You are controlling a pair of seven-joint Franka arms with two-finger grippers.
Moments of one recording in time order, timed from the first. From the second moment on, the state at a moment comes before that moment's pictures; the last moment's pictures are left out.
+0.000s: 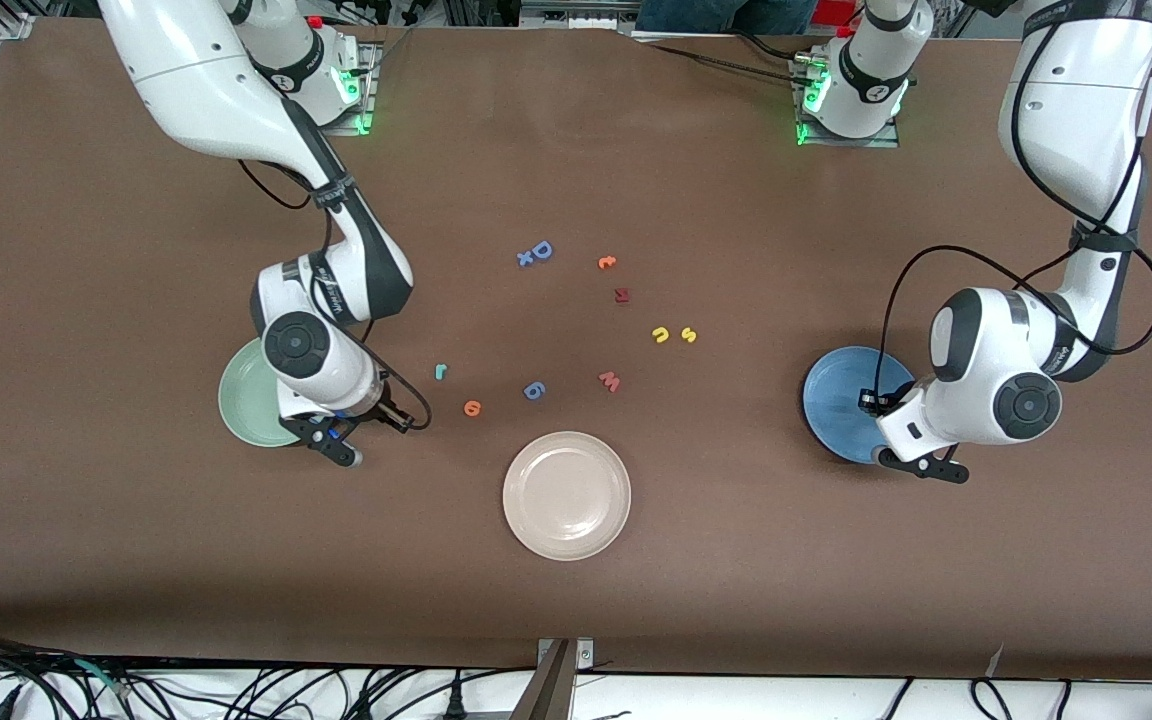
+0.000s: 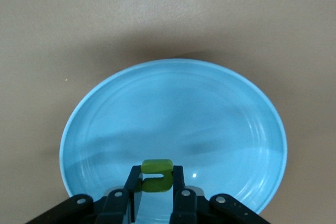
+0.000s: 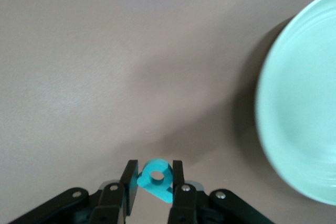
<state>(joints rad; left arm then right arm) -0.02 0.66 -0.04 -1.64 0.00 2.06 0.15 0.31 0.65 0.02 -1.64 -0.05 2.27 0.89</state>
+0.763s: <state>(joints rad) -0.01 0.66 -0.05 -1.64 -0.01 2.06 0.15 0.12 0.58 0.01 -1.73 -0.05 2.14 0.52</state>
